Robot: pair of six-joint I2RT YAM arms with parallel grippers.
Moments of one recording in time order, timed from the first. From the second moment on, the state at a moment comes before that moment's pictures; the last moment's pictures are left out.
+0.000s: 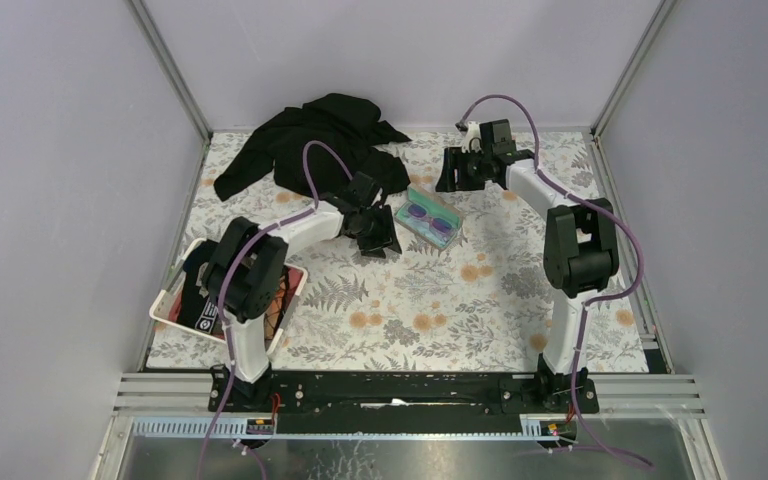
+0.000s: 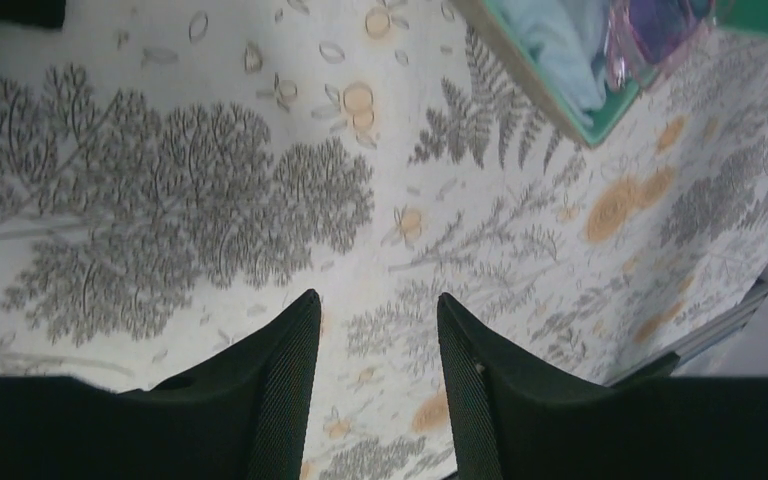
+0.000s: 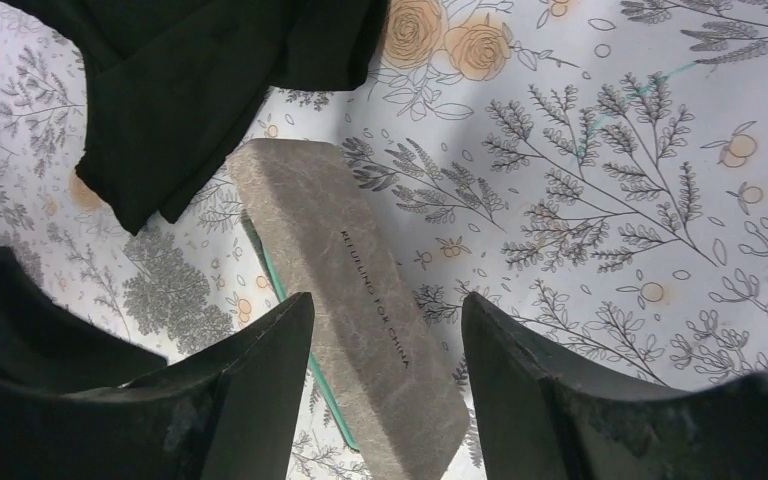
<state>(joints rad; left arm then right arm) -0.52 1.87 1.24 -0.42 0.31 -0.71 0.23 2.02 1.57 -0.39 -0.39 0.13</state>
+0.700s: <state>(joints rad) -0.55 2.16 1.57 -0.44 0.14 -0.78 0.23 2.02 1.53 -0.37 -0.49 0.15</state>
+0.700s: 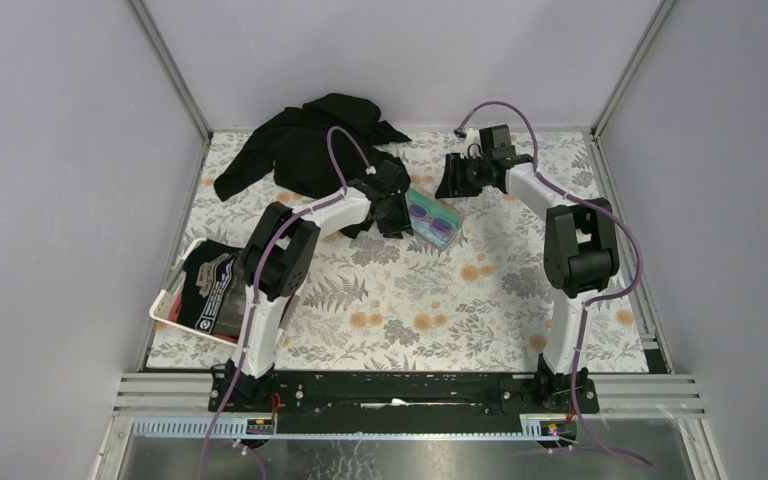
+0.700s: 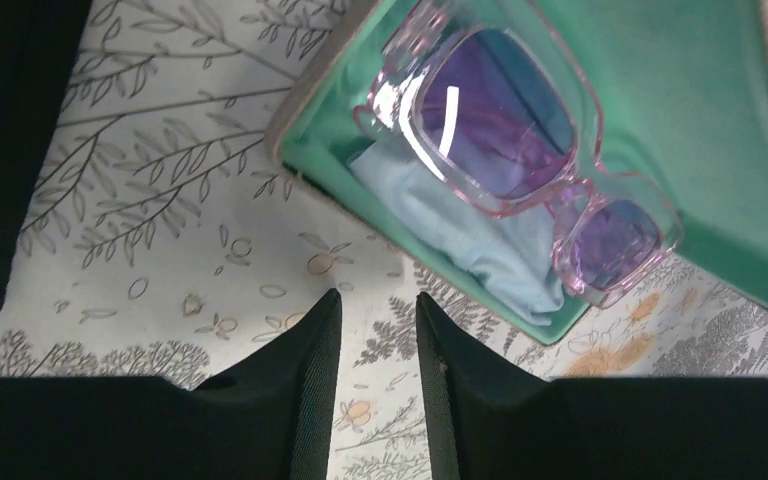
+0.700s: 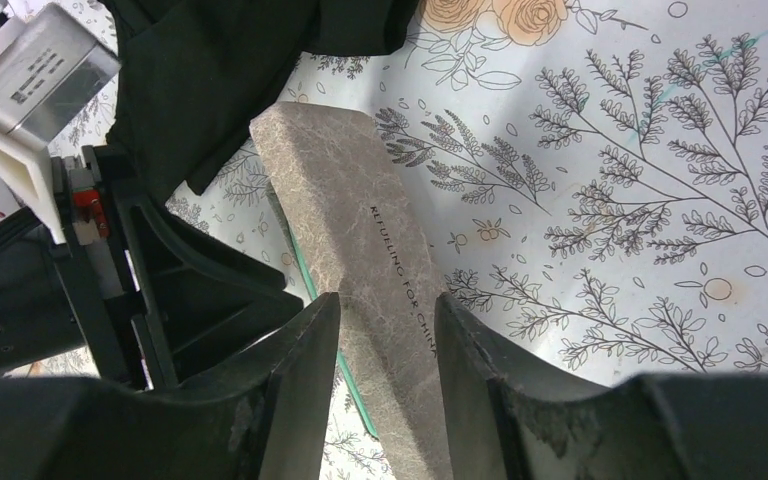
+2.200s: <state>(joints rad) -0.57 2.22 1.67 -0.49 0.13 -0.80 0.29 1.97 1.36 -0.23 -0.58 0.18</state>
